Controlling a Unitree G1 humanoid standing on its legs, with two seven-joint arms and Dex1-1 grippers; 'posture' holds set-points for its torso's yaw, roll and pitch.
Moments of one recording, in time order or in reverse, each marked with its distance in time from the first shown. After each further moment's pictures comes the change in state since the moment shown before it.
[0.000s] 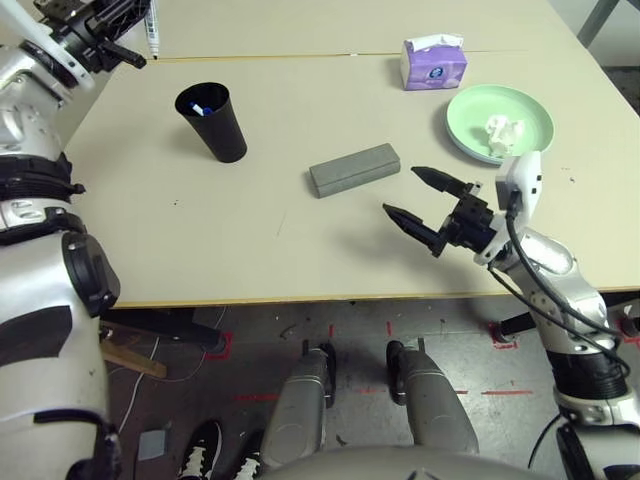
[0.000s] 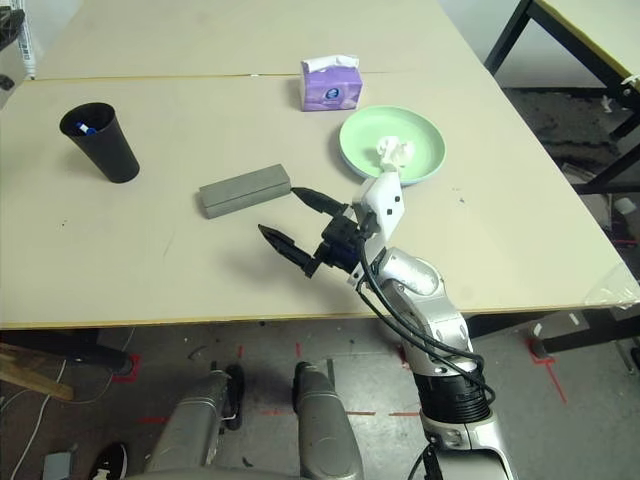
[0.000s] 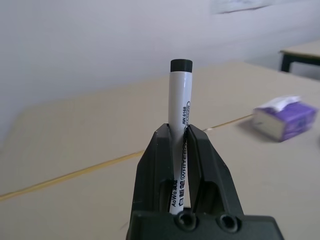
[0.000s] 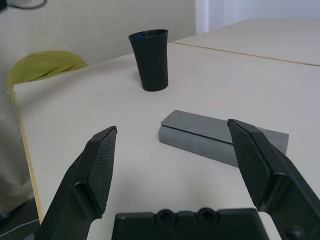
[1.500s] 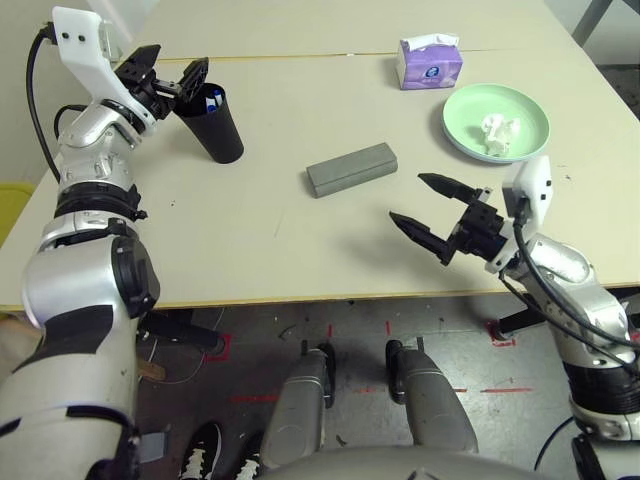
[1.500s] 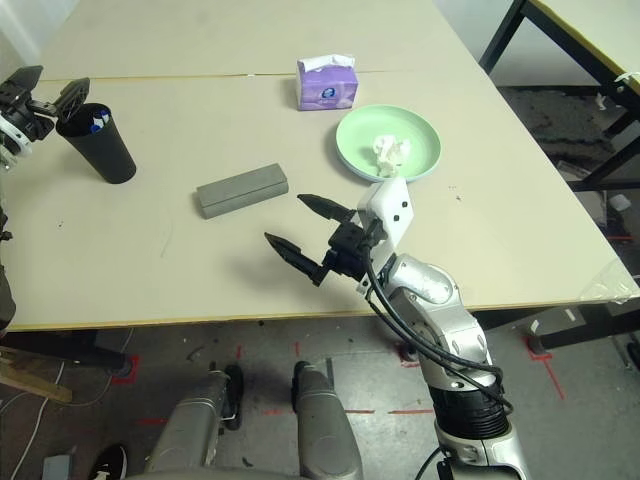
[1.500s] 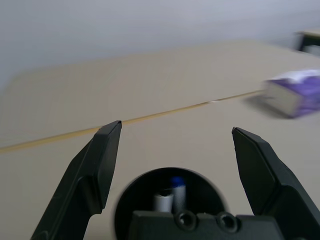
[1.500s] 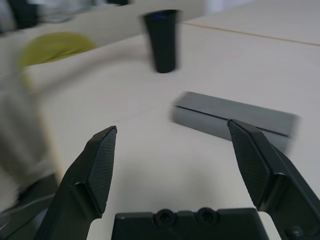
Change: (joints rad) left arm 0.066 -0.076 0.053 0.116 0.018 -0.144 -0.017; right arm -0.004 -0.092 -0.015 -0.141 0.095 0.149 0.041
